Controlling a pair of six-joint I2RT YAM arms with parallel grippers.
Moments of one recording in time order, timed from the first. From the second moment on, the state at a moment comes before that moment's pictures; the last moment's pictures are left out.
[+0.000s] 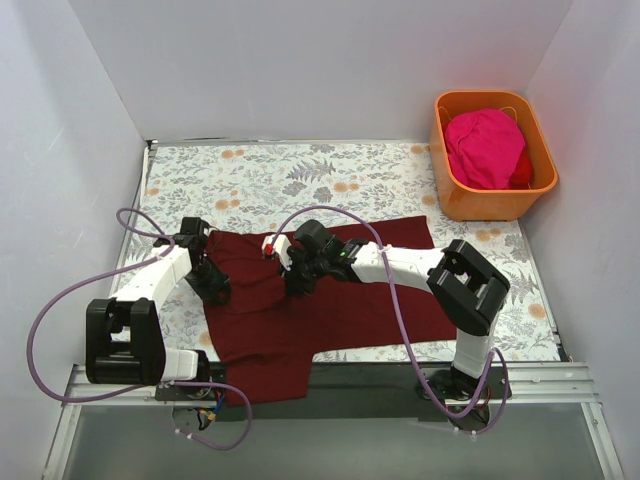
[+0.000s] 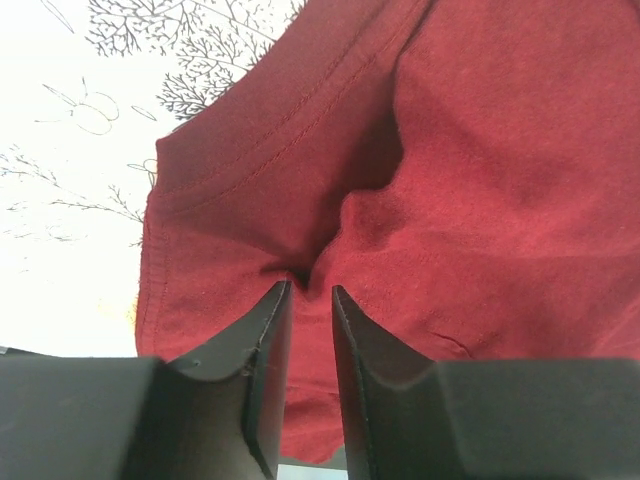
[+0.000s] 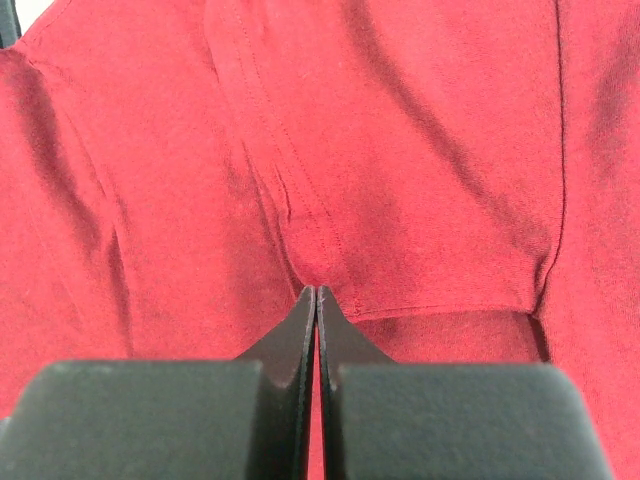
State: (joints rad) left arm -0.04 1.34 0.78 -0.86 0.04 -0.76; right arm 1.00 1.84 1.18 -0.14 -0.44 -0.16
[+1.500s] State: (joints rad) left arm -0.04 1.25 0.71 -0.92 0.09 -0.81; right arm 0.99 1.84 1.17 -0.17 -0.45 -0.19
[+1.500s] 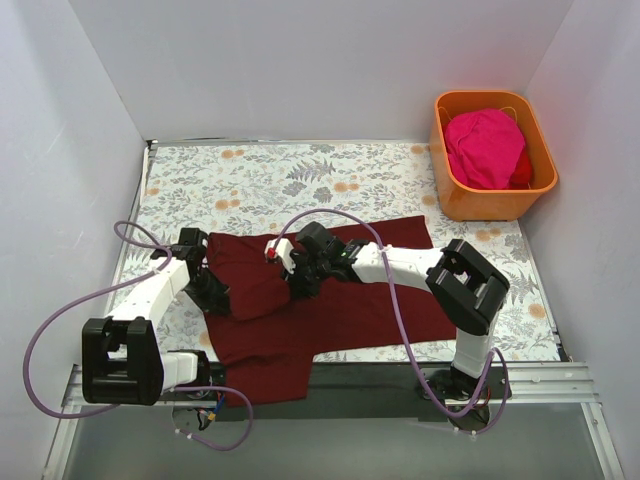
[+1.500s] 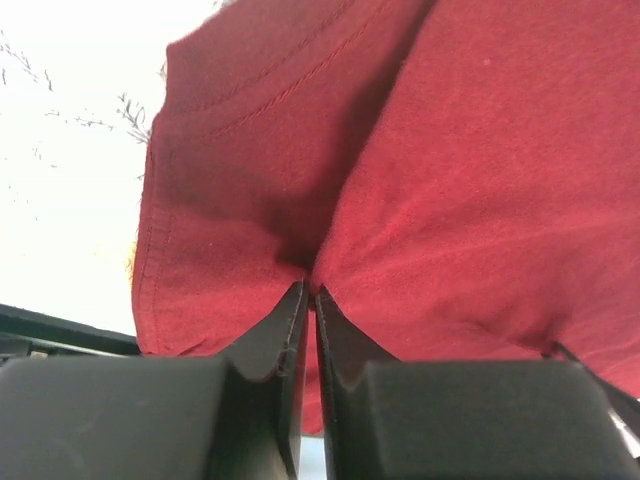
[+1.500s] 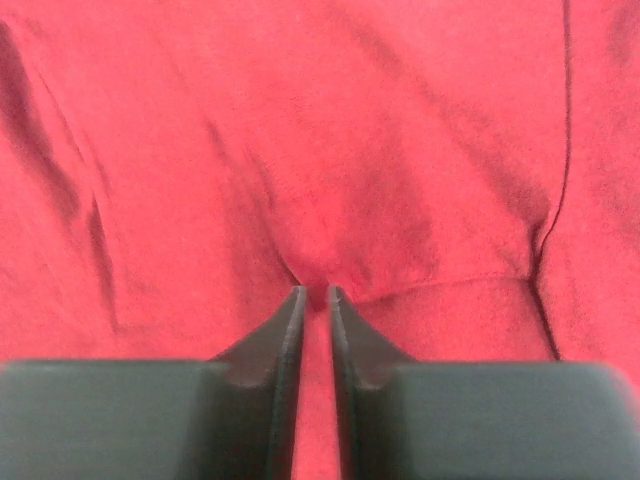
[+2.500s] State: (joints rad) left arm -0.01 1.83 1.17 -0.56 -0.08 -0.77; right arm 0.26 1.76 1.08 -0.24 -0.04 0.02
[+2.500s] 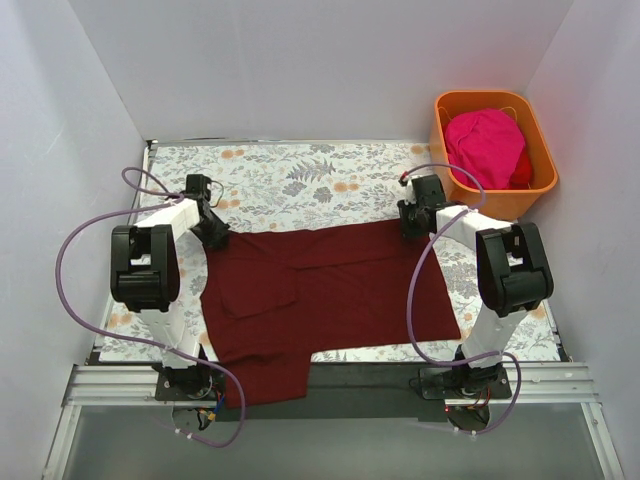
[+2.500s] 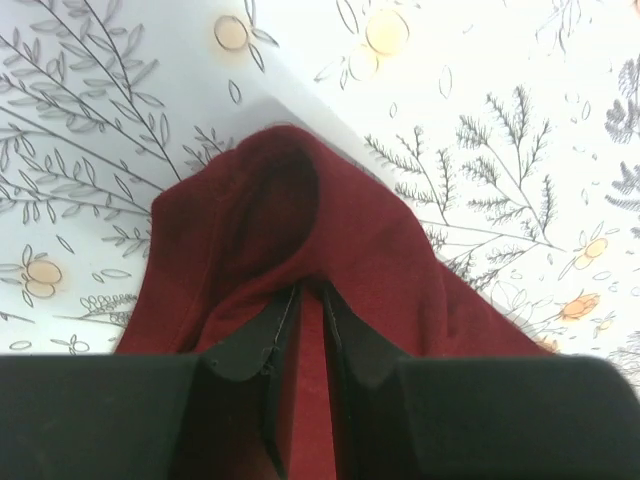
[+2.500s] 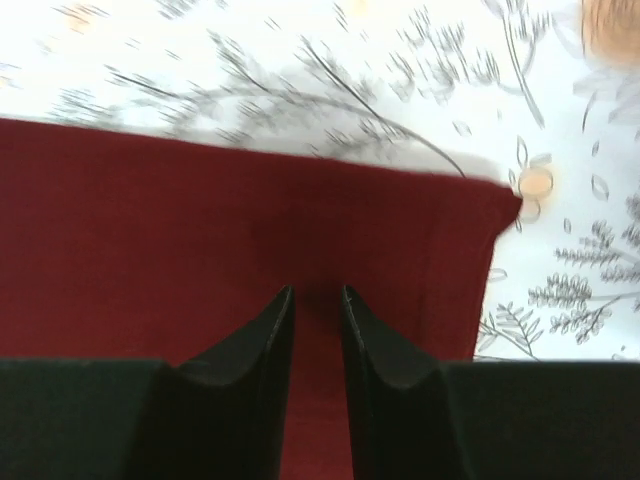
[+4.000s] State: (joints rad) left arm 0.15 1.85 1.16 -0.50 0.06 -0.78; right arm 0.23 1.92 1.19 -0.16 0.09 0.19
